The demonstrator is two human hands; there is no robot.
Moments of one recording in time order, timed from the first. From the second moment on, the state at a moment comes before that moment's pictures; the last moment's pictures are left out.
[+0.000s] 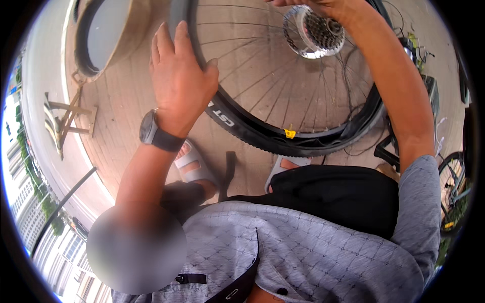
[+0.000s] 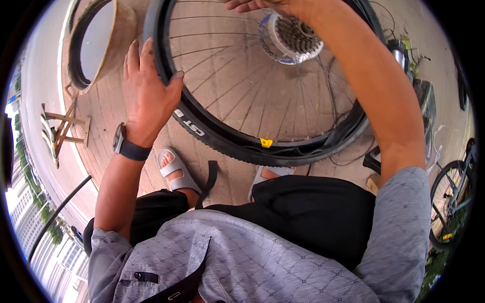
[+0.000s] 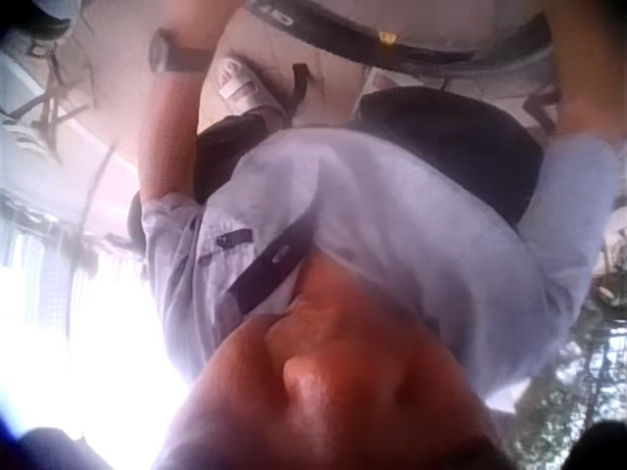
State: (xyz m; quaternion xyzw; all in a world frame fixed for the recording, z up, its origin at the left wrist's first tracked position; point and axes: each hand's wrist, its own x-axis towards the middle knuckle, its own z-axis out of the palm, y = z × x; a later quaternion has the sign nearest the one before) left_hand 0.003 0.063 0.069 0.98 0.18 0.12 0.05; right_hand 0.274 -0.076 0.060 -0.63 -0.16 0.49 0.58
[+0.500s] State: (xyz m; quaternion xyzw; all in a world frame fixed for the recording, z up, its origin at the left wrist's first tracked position) left_hand -0.075 -0.060 -0.007 0.94 -0.21 -0.16 0.20; right_hand 0.160 -0.383 0.031 -0.89 -0.23 0.32 0.21
